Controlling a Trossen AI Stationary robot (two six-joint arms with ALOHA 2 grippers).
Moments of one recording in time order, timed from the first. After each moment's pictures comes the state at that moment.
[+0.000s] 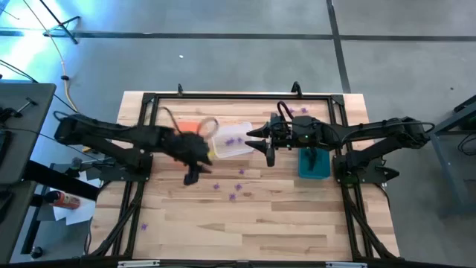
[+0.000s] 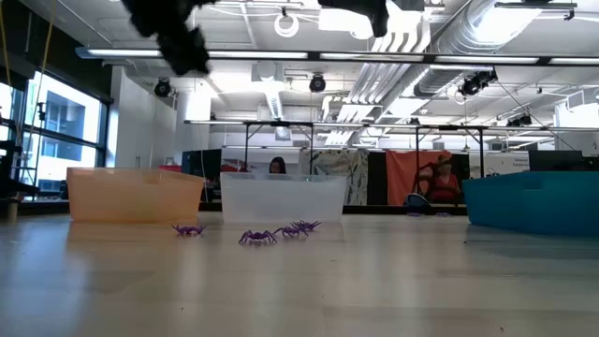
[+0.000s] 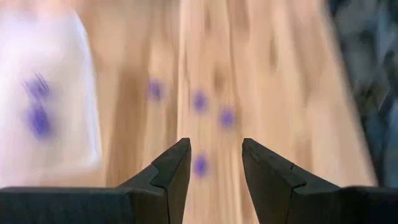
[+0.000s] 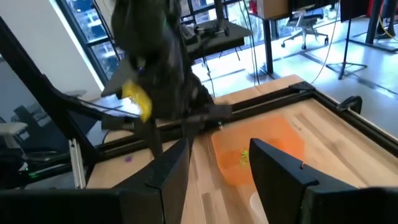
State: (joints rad) left arm -0.09 1.19 0.94 -0.56 0.10 -0.16; right arm 0.03 1.29 1.01 0.12 0.10 0.27
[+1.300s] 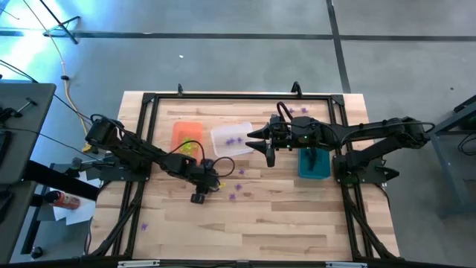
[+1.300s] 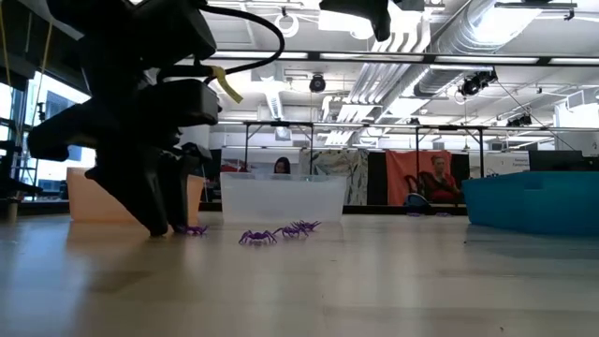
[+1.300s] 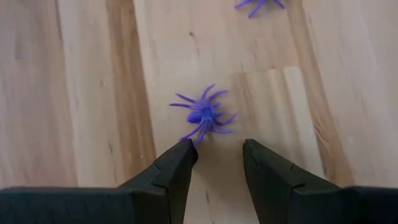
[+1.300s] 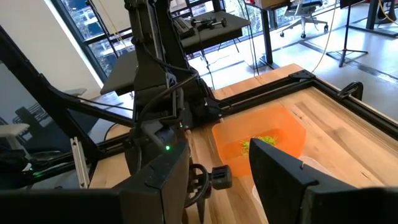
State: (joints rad) left arm -0.22 1.63 0.70 -0.18 -0.05 -0.03; right arm 0.03 1.29 1.01 0.09 0.10 0.32
